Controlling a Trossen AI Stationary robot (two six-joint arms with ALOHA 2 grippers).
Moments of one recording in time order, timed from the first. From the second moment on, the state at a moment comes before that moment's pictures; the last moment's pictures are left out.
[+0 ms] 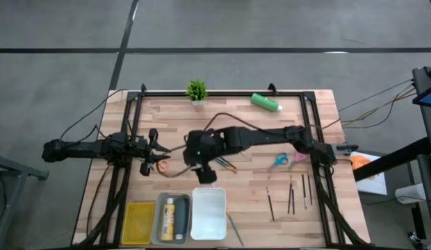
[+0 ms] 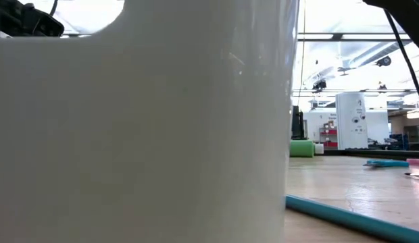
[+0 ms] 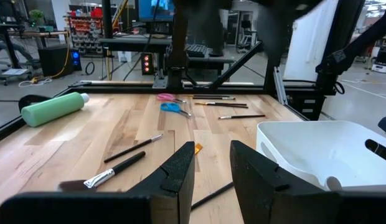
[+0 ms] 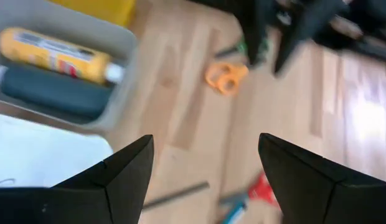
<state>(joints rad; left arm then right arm) 0.01 0.11 0.00 0.04 0.12 -0.03 0.11 2.25 2.35 -0.99 0.03 -0.14</state>
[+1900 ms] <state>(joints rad) 0.01 0.11 0.00 0.04 0.12 -0.03 -0.29 1.54 1.15 -0.25 0.19 0.09</state>
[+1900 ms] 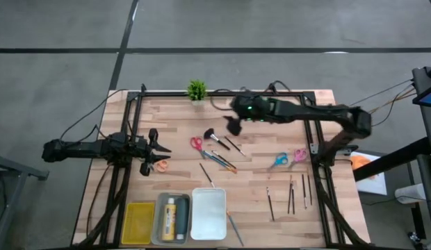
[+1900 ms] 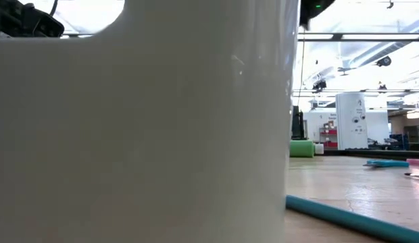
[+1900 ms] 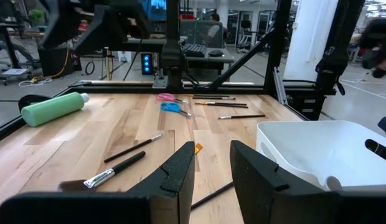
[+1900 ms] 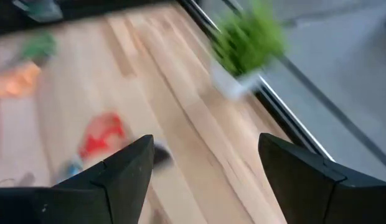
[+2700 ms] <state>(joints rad) 0.01 0.11 0.00 0.04 0.12 -0.03 -0.78 1.47 0.93 -0.36 0.15 -0.20</state>
